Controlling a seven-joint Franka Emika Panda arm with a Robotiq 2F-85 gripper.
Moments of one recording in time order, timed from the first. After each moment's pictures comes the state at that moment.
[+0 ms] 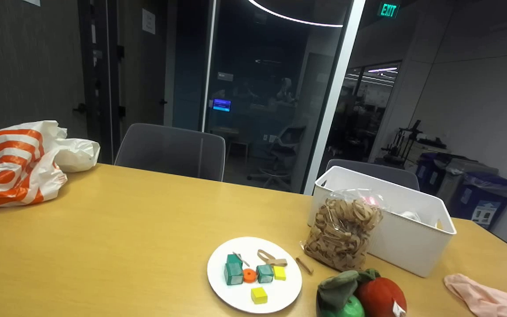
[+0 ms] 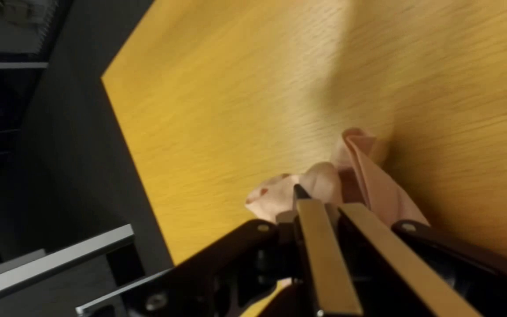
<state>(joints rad) -0.28 -0.17 -0.19 -2.67 -0.96 2.12 0.84</state>
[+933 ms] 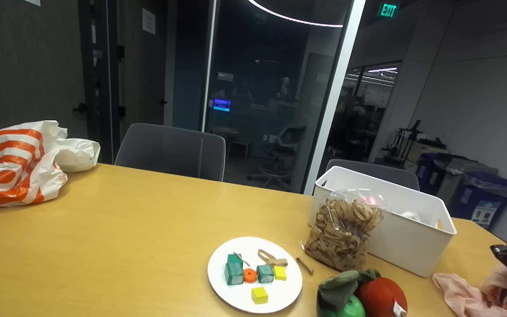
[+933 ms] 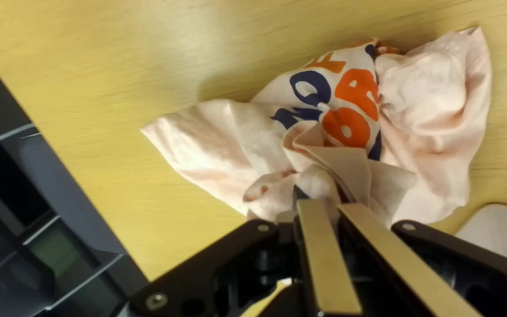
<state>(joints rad) -0.08 -0.33 -0.09 -2.63 -0.75 2.39 0.80</state>
